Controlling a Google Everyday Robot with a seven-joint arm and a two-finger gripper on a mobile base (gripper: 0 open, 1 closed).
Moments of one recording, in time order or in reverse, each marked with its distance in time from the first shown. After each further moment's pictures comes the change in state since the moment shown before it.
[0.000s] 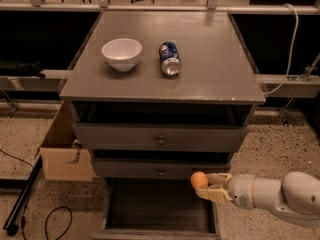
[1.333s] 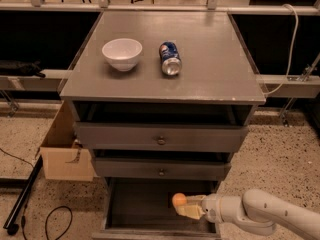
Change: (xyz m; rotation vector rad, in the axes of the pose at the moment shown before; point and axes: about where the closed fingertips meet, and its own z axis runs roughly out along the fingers) arm 0.111 -0.014 0.119 -0.070 0.085 0.230
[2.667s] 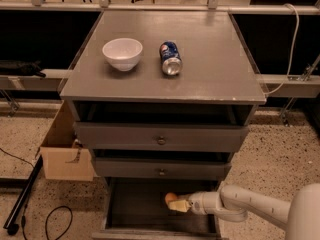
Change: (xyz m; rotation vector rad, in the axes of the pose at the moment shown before) arm 0.048 -0.101 0.107 0.007 0.056 0.104
